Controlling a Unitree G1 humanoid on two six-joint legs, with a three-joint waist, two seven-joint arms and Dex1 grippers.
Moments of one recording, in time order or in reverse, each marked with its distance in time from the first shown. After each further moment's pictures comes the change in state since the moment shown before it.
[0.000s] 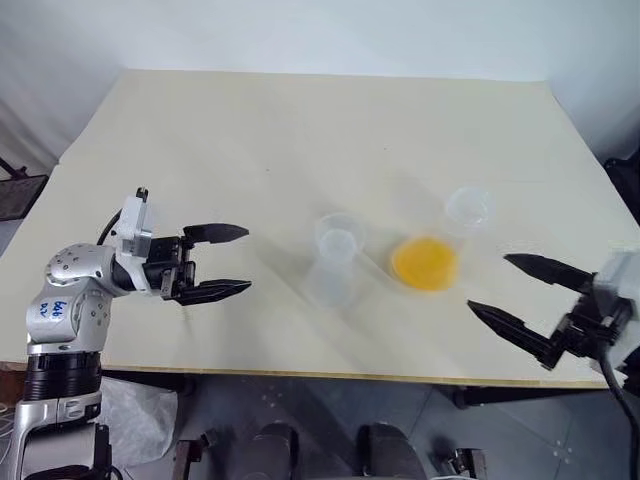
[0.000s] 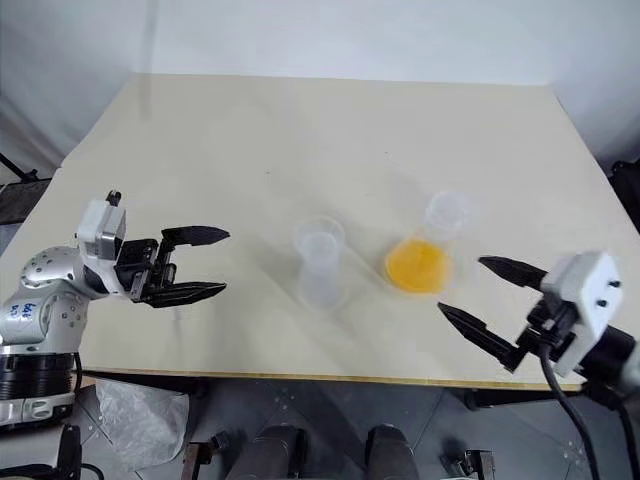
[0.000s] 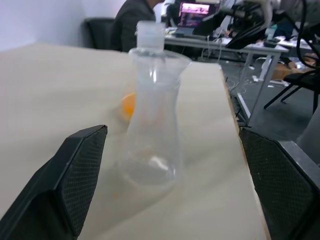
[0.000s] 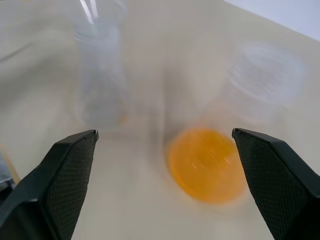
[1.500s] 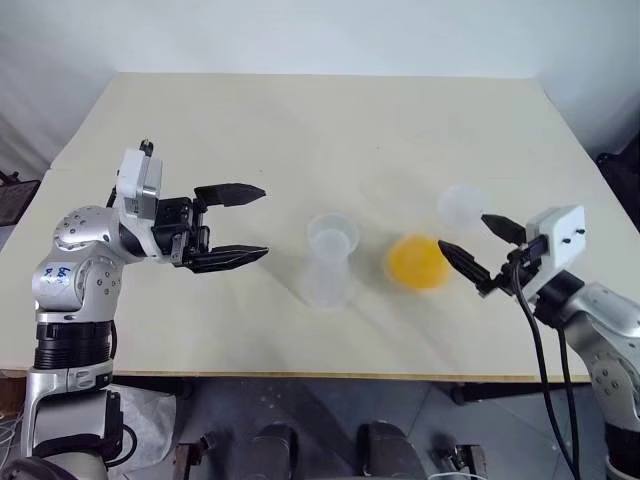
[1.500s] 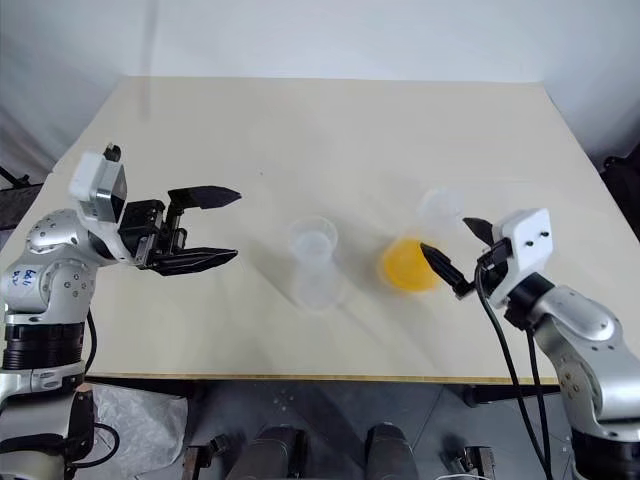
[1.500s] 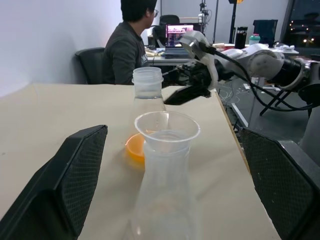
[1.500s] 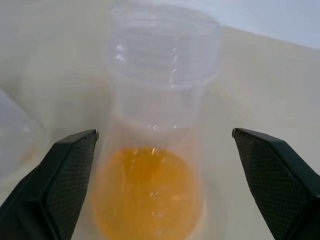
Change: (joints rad) left arm -0.167 -0.007 -0.045 -0.008 -0.041 0.054 0.059; right arm -0.526 0.148 0.474 0.384 -0.280 -0.118 -0.218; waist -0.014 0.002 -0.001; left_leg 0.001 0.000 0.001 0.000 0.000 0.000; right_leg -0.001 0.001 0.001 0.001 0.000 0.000
